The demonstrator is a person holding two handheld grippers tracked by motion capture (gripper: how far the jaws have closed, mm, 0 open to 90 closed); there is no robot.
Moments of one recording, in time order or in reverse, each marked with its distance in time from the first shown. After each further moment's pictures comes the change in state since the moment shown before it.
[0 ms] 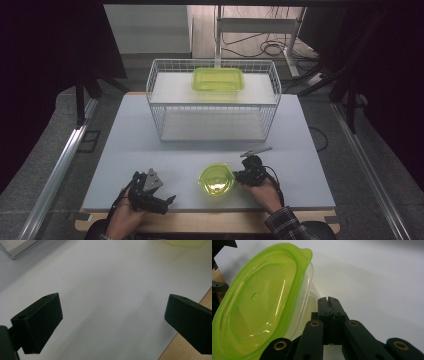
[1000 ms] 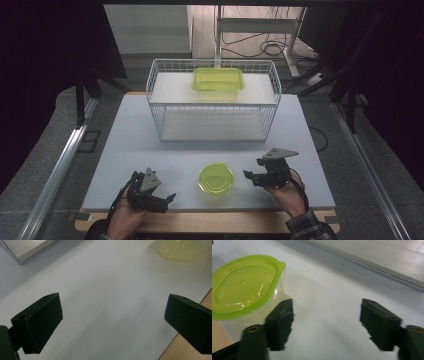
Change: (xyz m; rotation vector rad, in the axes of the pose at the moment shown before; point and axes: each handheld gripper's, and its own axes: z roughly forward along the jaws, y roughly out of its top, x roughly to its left) left arm 0.000 0.001 -0.005 -0.049 0.015 -0.023; right arm -0.012 -0.017 -0.067 -0.179 -0.217 -0.197
